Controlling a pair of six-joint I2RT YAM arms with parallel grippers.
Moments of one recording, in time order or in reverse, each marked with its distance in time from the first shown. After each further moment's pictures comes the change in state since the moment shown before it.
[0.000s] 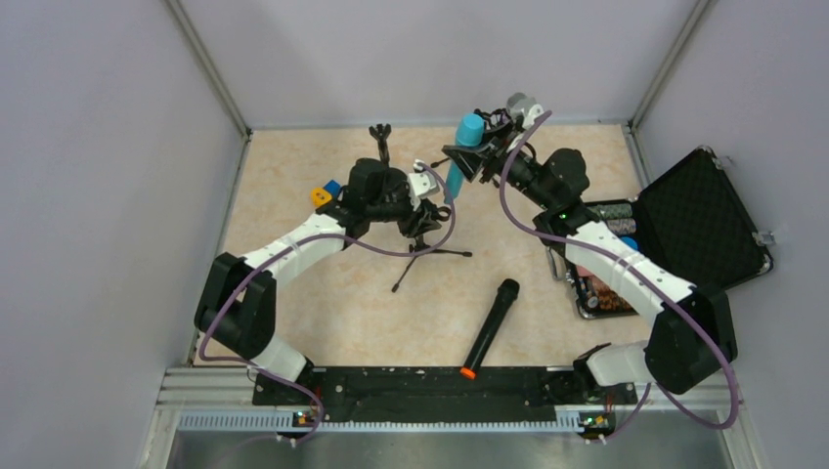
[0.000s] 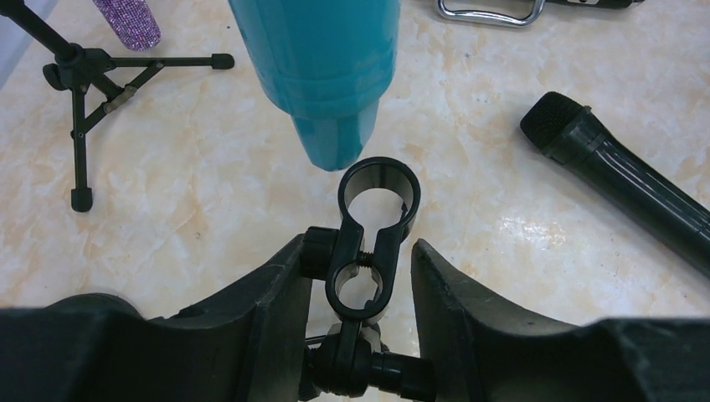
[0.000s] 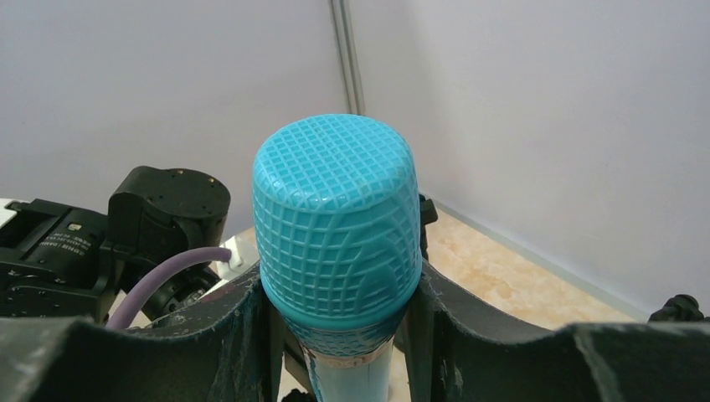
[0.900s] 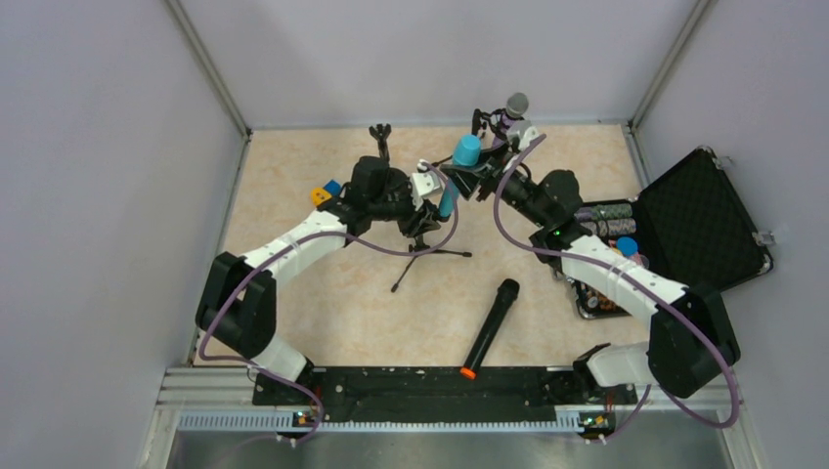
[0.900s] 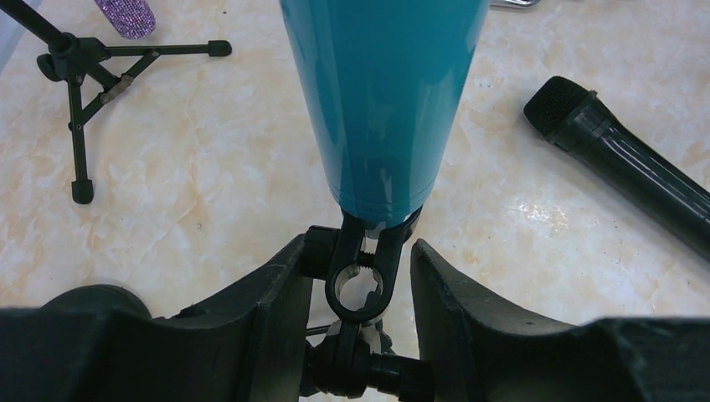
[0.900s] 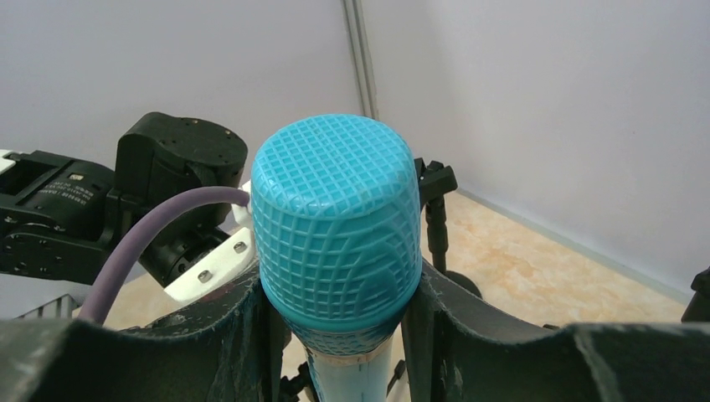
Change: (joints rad) left arm -0.014 0.004 0.039 -0.087 -0.029 0.045; right arm 0.027 -0.013 -0.141 0.113 0.016 0.041
